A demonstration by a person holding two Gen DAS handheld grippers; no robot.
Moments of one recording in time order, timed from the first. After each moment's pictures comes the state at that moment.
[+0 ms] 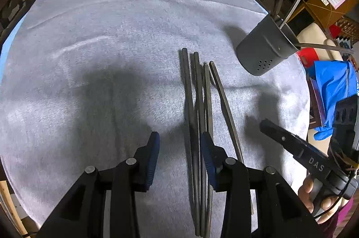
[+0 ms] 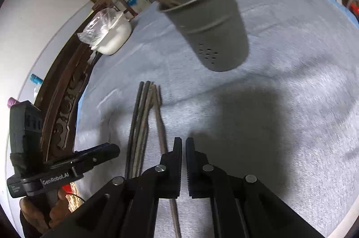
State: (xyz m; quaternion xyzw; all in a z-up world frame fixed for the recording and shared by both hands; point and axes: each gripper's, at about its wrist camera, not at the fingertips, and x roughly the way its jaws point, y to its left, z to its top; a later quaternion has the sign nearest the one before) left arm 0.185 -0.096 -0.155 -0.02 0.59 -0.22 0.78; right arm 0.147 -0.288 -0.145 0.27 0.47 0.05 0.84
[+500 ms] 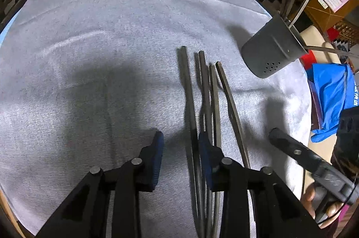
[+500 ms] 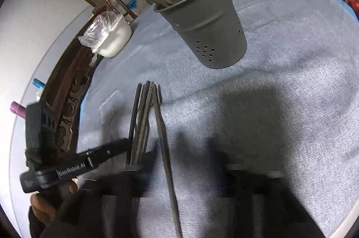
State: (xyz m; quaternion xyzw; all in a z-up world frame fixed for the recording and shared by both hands) left arm 0.191 -0.085 -0.171 -0.03 0.59 -0.23 0.78; right arm 0.140 -0.290 -0.146 0.29 0.46 0.05 0.84
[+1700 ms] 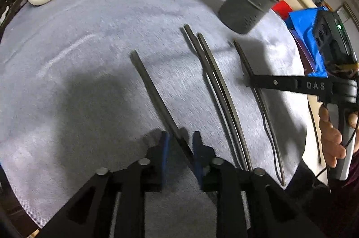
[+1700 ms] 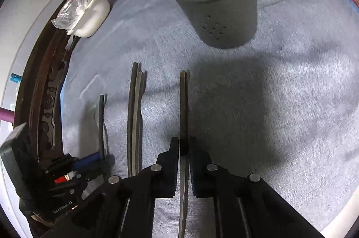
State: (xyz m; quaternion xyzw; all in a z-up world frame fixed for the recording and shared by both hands) left arm 0.192 -0.063 -0.162 0.09 0.59 -0.33 0.73; right arm 0.178 -0.266 -0.156 0.27 0.57 0.01 0.78
